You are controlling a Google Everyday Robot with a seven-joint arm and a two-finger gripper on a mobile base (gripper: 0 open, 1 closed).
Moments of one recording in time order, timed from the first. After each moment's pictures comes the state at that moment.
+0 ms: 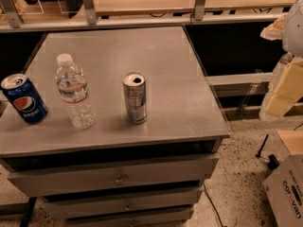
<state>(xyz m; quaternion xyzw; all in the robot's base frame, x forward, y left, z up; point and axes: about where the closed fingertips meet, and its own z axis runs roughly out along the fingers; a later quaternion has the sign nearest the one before) 0.438 -0.213 0.989 -0.60 0.78 -0.05 0.18</state>
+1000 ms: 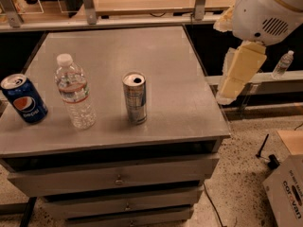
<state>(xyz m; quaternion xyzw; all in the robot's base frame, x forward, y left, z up) 0.473 -0.142 0.990 -0.65 0.73 0.01 0.20</state>
